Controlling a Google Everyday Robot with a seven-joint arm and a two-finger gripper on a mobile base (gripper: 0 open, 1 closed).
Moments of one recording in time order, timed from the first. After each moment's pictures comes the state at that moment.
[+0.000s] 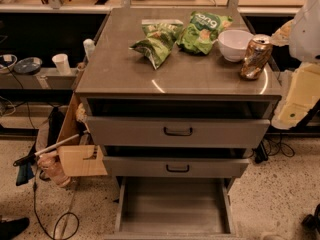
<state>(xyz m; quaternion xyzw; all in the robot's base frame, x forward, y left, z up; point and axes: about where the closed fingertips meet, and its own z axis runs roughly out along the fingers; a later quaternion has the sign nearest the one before) 0.438 -0.216 0.977 -0.60 0.78 -0.04 0.16</state>
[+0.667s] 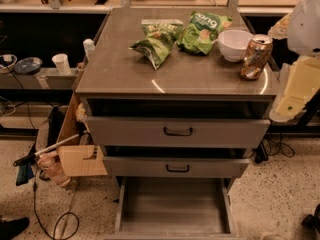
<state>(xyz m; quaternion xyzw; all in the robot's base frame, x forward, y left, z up) 0.449 -0.214 0.983 -0.61 0.78 -0.05 0.17</state>
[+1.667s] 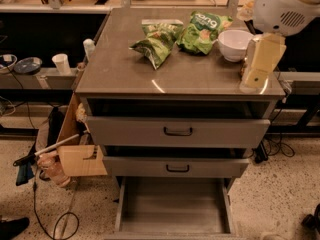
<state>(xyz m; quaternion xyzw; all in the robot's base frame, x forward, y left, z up) 0.517 -0.181 0.987 -0.64 0.74 -0.03 0.20</state>
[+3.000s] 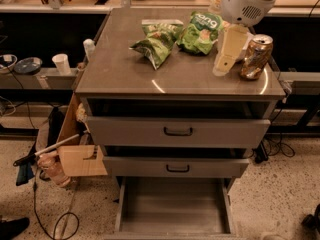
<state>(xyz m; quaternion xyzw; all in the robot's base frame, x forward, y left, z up) 0.592 -0.141 0.971 -0.68 0.70 -0.02 0.23</state>
